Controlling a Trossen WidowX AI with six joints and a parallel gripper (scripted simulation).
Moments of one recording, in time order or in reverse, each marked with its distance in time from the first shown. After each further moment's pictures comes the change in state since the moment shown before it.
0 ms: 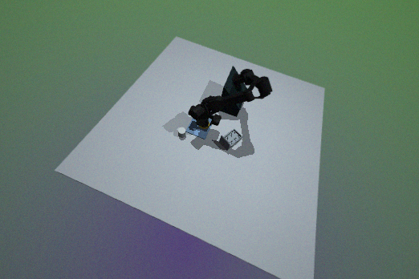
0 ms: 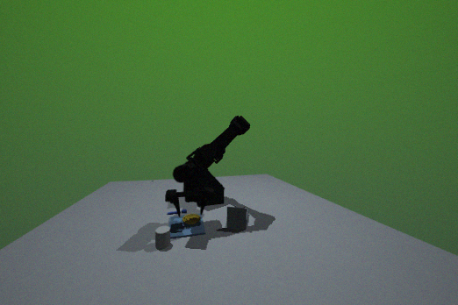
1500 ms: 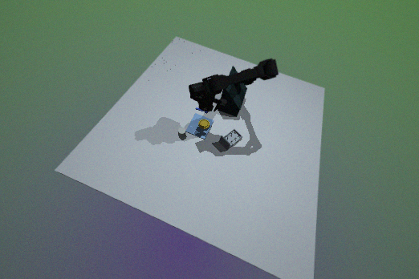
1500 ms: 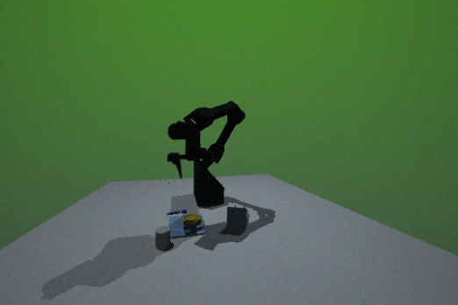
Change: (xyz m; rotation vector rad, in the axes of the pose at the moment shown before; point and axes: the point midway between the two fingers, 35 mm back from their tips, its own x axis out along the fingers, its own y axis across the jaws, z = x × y) arm -0.147 0.003 -0.005 0.028 0.031 -0.008
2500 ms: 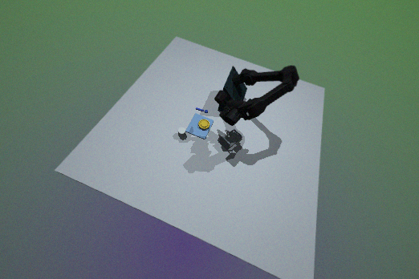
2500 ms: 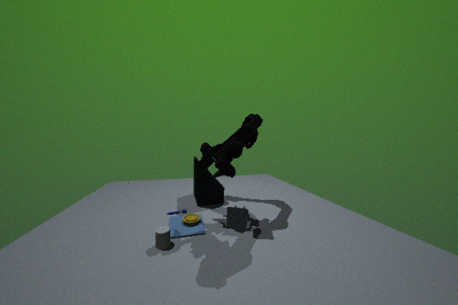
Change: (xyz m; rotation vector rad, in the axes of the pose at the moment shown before) arm 0.002 0.080 -0.040 0.044 0.371 -0.707
